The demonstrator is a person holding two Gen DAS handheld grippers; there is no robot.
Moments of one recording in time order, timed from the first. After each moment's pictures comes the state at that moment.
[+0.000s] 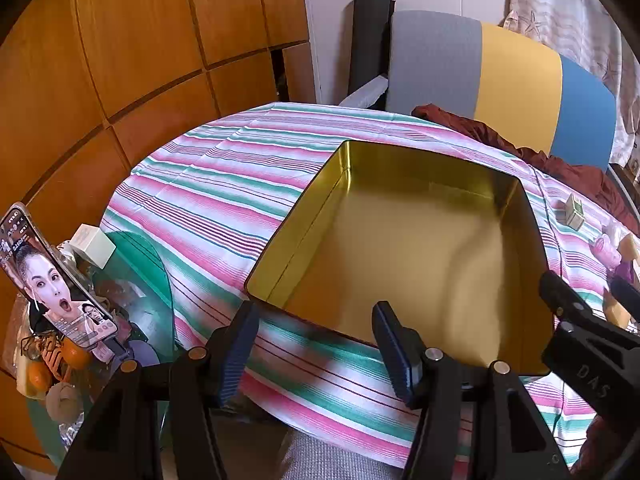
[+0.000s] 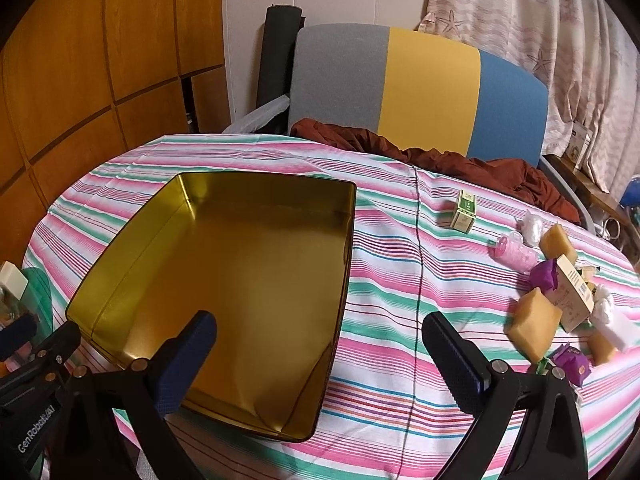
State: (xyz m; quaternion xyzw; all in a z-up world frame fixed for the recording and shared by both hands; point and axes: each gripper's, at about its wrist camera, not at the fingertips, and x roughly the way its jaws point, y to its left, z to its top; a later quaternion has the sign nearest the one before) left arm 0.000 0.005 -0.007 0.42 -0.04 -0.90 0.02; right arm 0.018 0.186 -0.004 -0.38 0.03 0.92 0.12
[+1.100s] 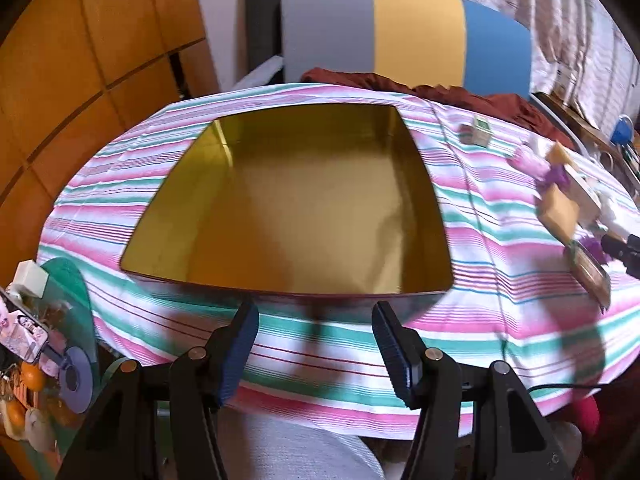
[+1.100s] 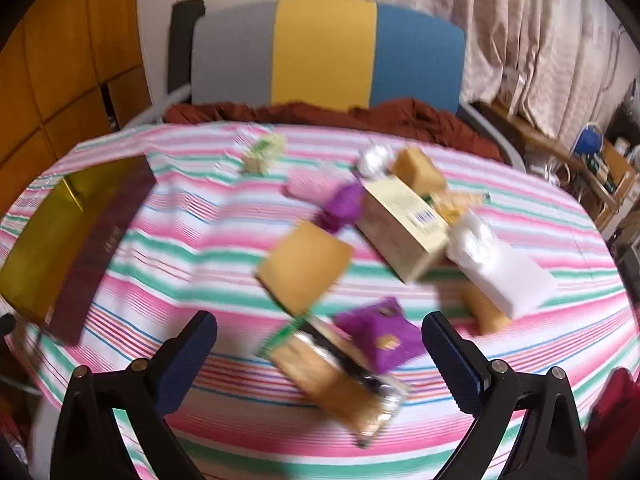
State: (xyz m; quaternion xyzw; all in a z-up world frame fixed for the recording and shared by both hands) left arm 0.041 0.091 -0.034 0.45 -0.10 -0.88 -0.12; right arm 0.138 0.415 -0.019 -0.42 0.07 0.88 0.20
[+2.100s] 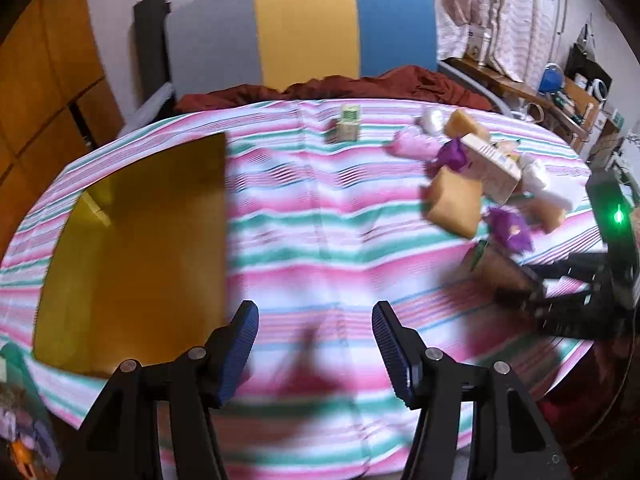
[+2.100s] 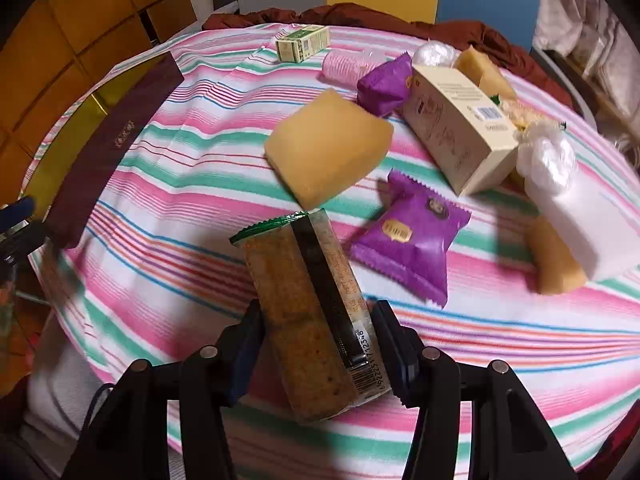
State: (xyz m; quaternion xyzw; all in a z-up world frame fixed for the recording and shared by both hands) left arm 0.043 0.232 -0.029 0.44 -0.14 -0.85 -0.26; right arm 0.138 0.433 -0.074 -0.54 0.09 0.83 0.07
